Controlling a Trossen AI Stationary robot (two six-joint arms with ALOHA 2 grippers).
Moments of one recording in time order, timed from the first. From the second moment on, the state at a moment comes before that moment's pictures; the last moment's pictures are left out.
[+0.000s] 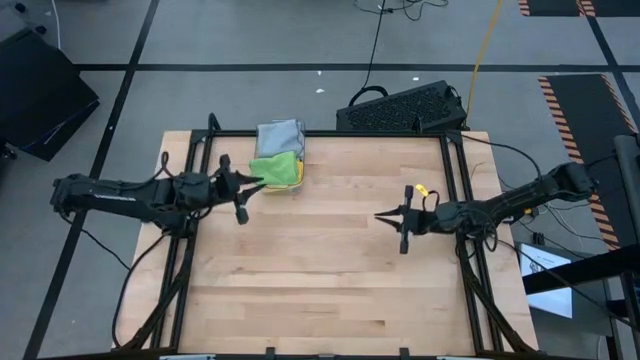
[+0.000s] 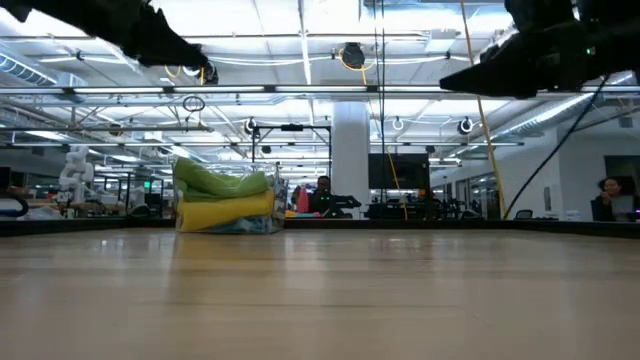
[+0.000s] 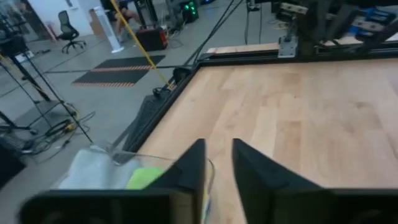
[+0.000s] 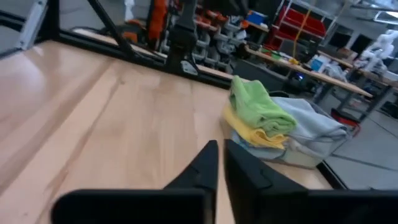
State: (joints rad) left arm -0.02 0.70 0.55 -0.13 -0.41 0.10; right arm 0.25 0.92 0.23 0.53 0.40 -0.26
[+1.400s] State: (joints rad) left arm -0.15 0.68 0.01 0.48 -0.38 -0.06; right arm 0.16 0.68 0.02 0.68 0.29 -0.31
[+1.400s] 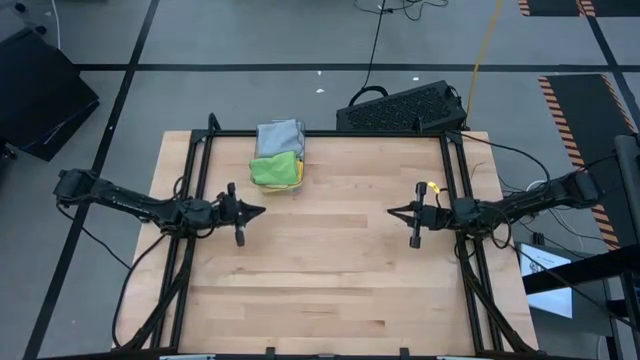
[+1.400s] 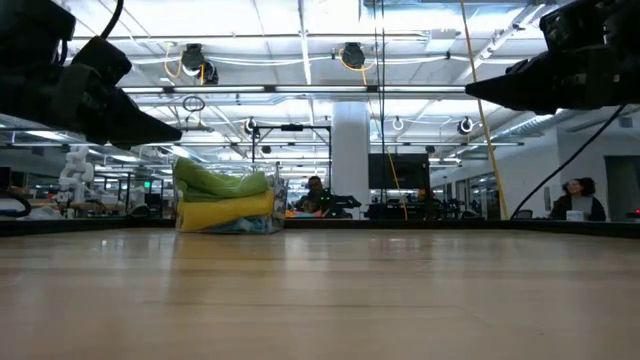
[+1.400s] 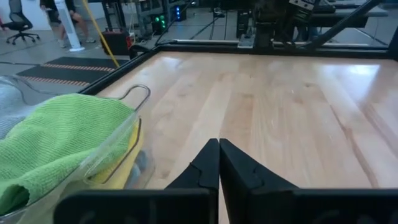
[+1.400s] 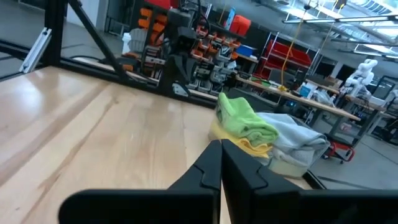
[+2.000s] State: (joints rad) left arm -0.21 0.58 0.01 0.44 -0.36 0.01; right arm 0.16 0.24 0.02 0.32 0.28 -0.34
